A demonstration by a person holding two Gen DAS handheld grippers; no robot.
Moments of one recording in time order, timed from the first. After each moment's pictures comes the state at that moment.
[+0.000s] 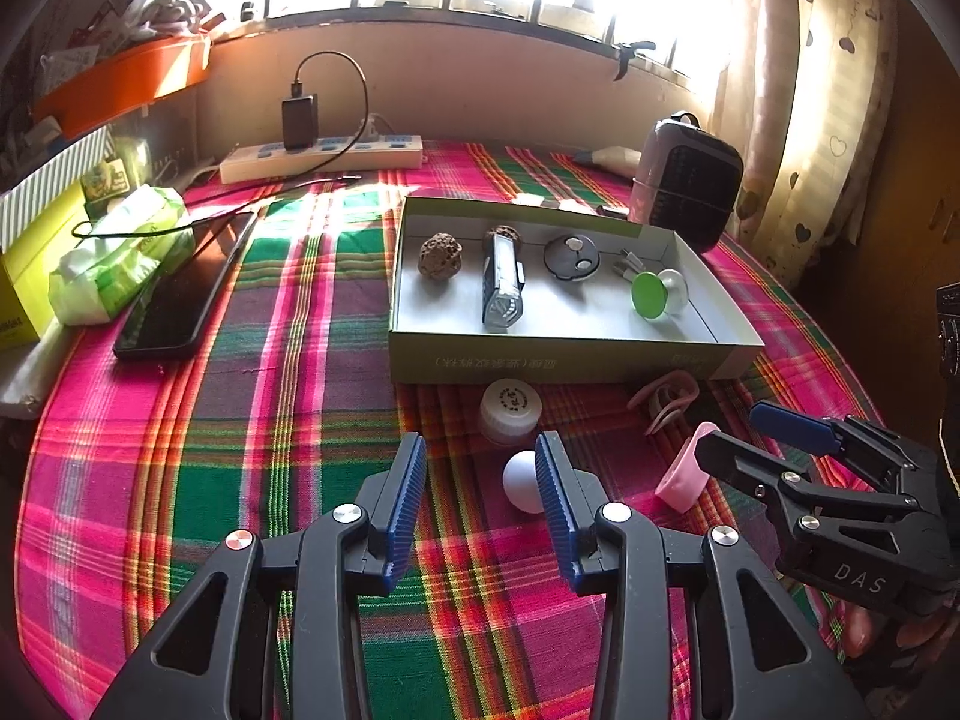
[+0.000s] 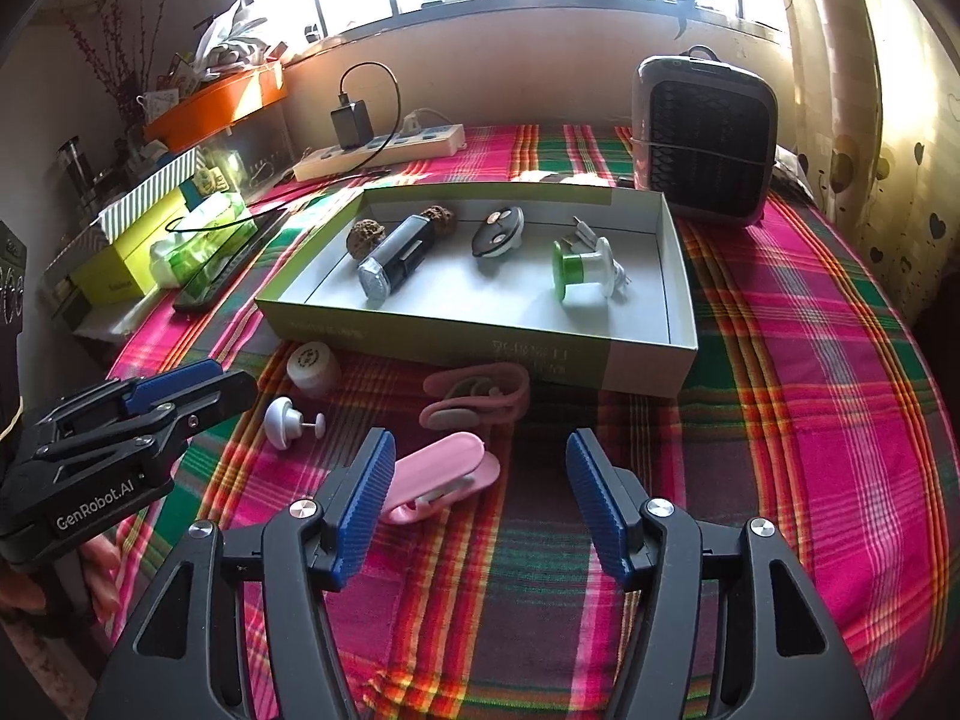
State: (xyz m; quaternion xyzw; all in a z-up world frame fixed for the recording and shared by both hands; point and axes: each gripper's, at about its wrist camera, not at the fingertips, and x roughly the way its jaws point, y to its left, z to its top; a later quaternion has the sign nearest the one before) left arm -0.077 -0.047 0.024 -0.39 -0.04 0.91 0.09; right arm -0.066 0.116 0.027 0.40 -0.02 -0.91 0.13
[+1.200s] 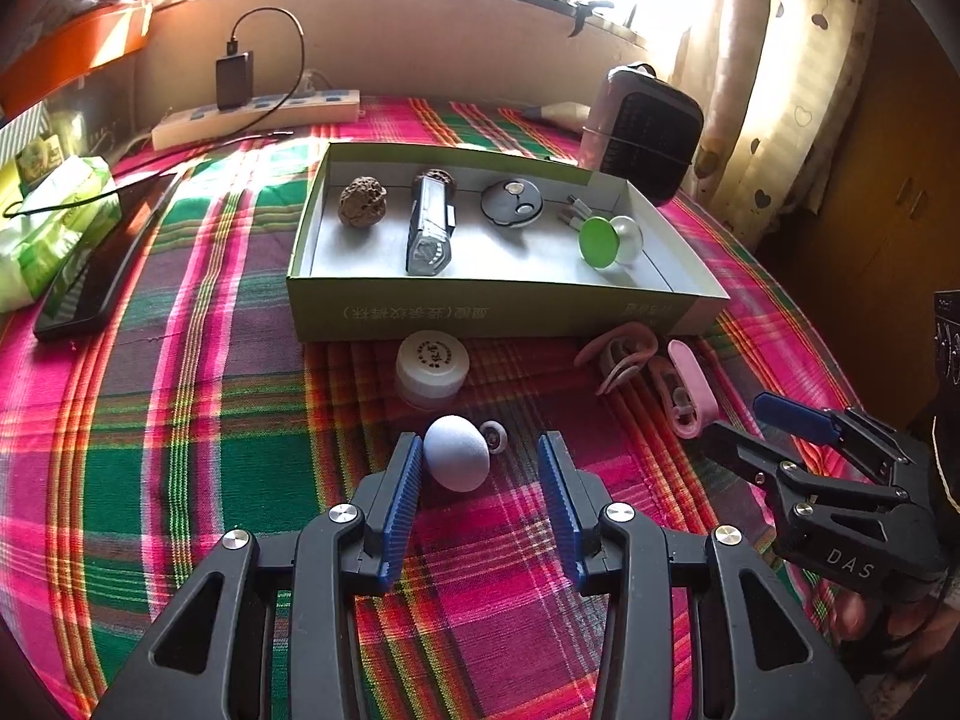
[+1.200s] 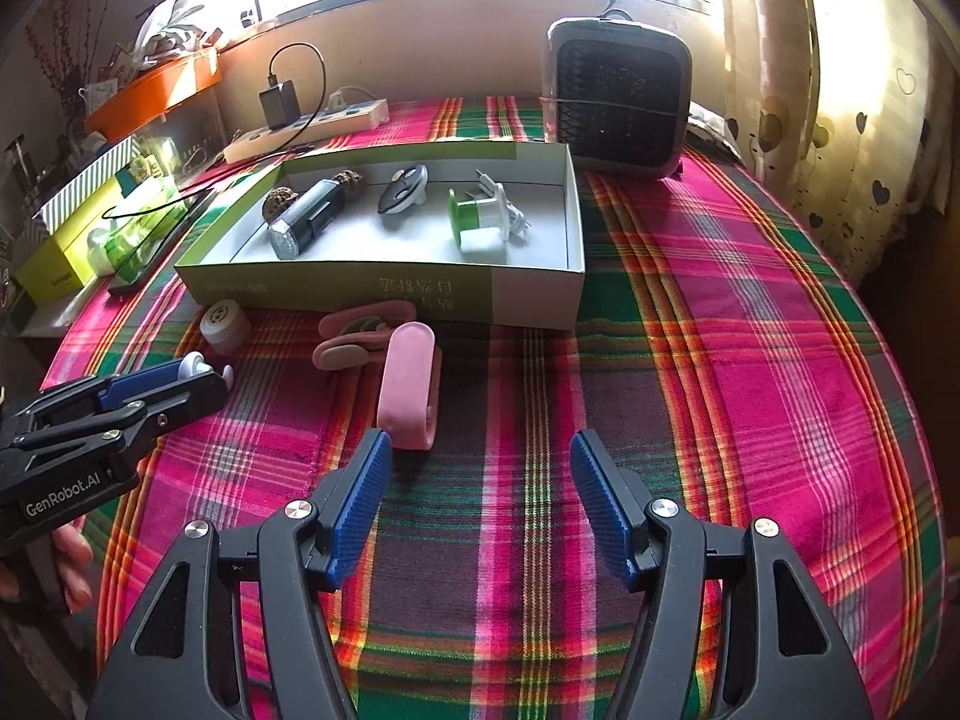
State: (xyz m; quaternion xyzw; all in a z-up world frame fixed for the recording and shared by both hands) left arm -0.086 -0.026 0.004 -0.43 -0.05 0.89 0.16; right arm -0.055 0.143 0.017 0.42 -0.01 -0.90 0.07
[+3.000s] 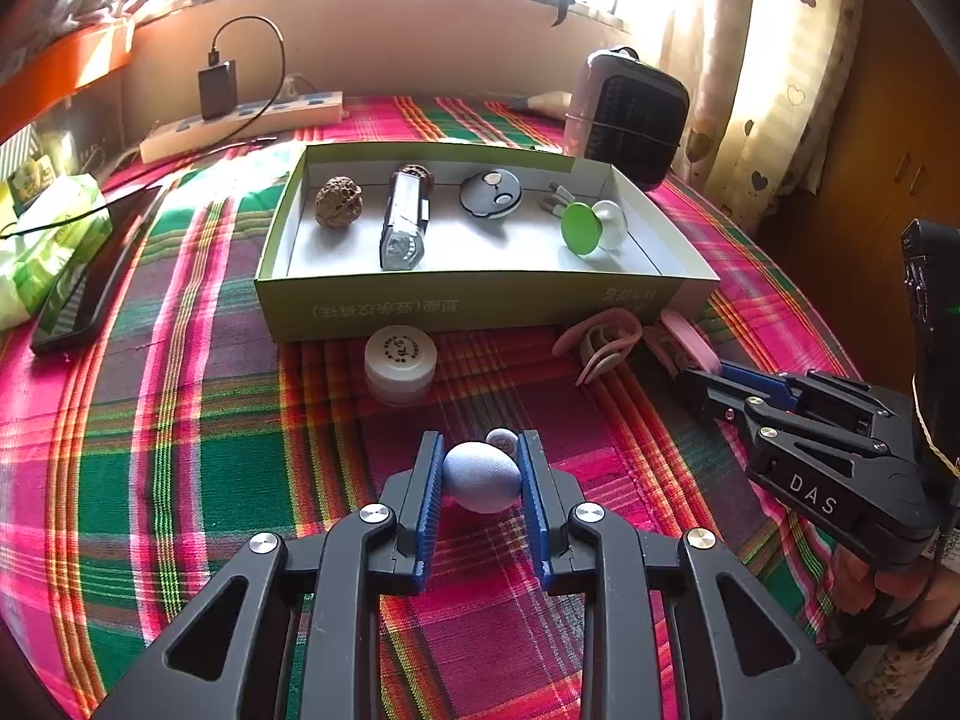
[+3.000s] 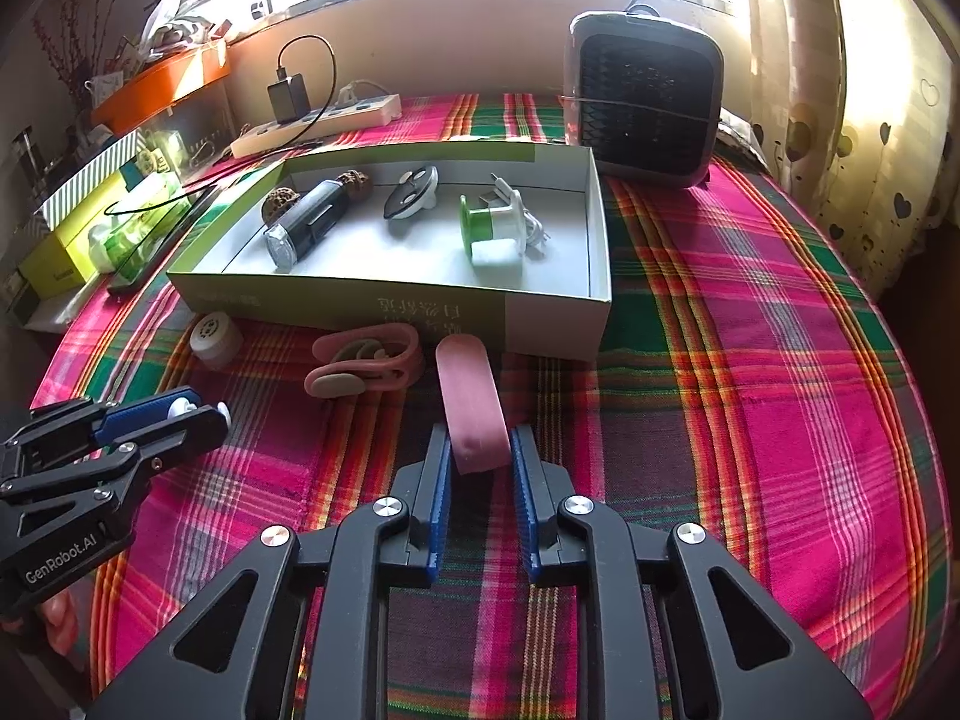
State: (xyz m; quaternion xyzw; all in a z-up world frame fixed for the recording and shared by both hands) left arm -0.084 -0.013 0.005 -0.43 -0.02 0.89 0.16; right arm -0.077 0.144 0.012 0.43 0.00 -0.90 0.08
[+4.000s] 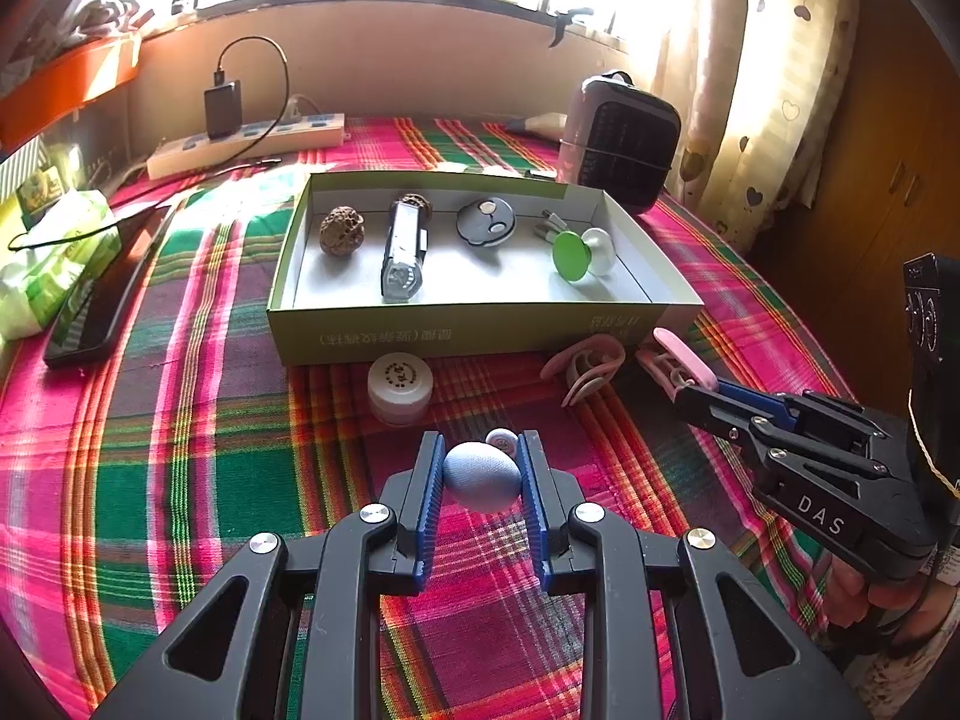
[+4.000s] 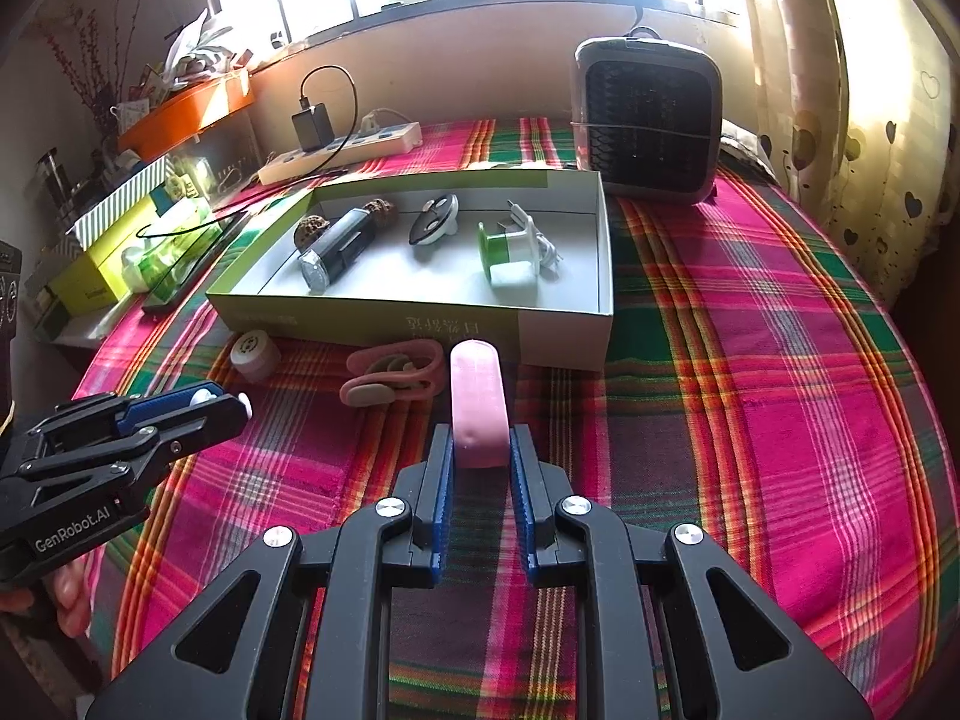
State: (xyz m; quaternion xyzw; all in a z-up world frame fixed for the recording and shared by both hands) left arm -0.080 -0.014 0.018 -0.41 -0.03 0.90 0.16; right arm -0.065 0.150 0.023 0.40 -0.02 -0.91 0.11
